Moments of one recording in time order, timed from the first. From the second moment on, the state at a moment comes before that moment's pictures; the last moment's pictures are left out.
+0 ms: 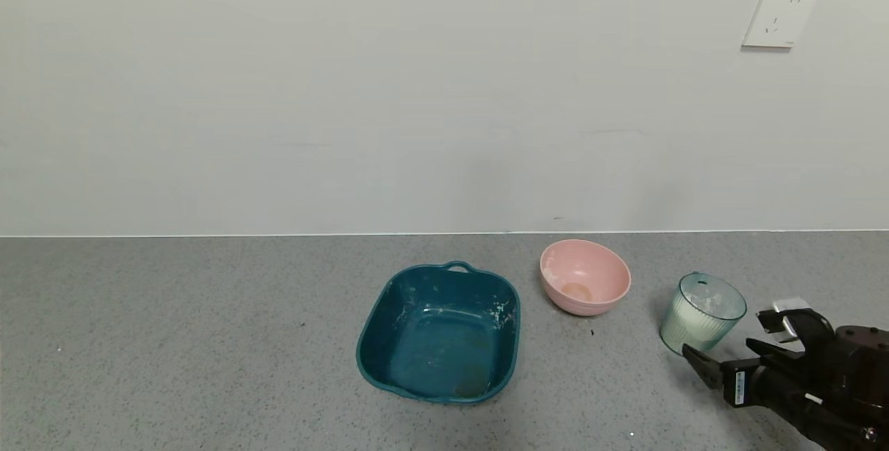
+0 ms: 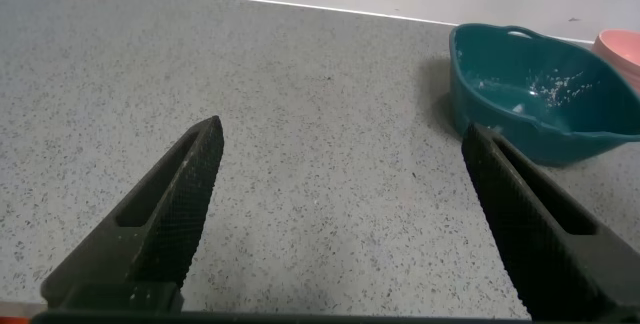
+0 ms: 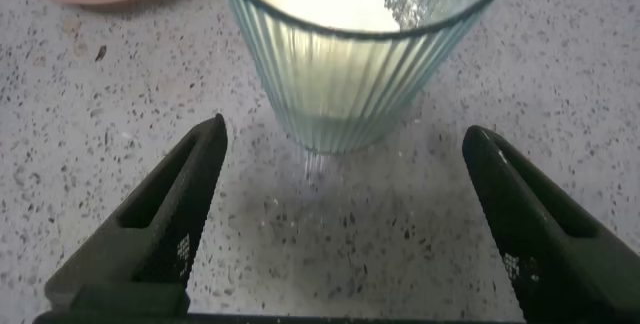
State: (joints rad) left arm 0.00 0.00 0.00 0.00 0.02 -0.13; right arm 0.01 2.05 -0.08 -1.56 0.05 -0.05
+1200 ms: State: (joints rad) left arm 0.00 0.00 0.00 0.00 0.02 -0.13; right arm -0.01 2.15 -0.23 -1.56 0.05 -0.08
